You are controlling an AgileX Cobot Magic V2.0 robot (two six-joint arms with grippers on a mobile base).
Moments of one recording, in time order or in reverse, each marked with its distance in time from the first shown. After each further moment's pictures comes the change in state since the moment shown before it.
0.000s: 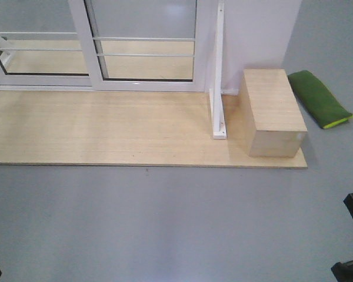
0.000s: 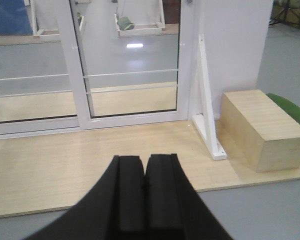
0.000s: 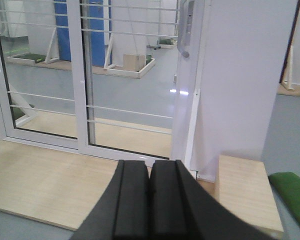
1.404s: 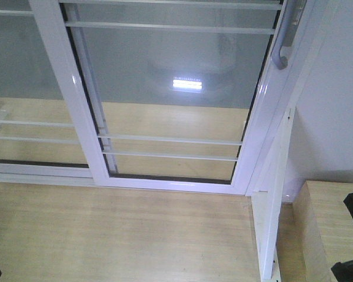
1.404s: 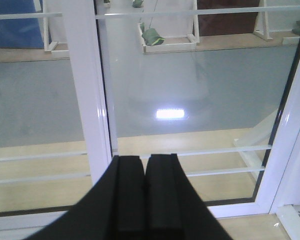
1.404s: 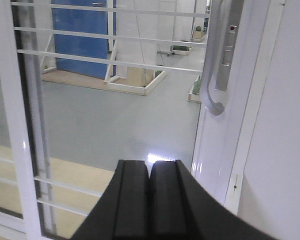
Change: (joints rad) left arm 0.000 0.000 0.000 0.000 0.000 0.000; right arm 0.000 0.000 0.000 0.000 0.000 0.000
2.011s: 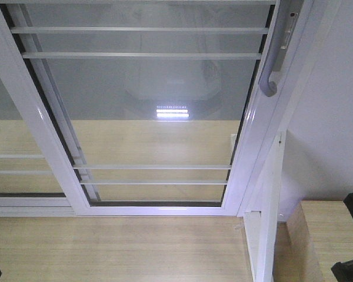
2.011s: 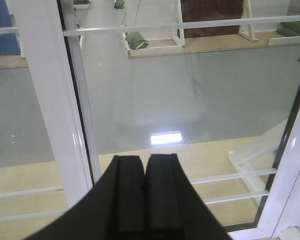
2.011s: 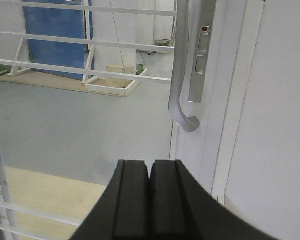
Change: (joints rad) left arm 0.000 0.000 0.000 0.000 0.000 0.000; right arm 0.000 0.000 0.000 0.000 -0.001 0.000
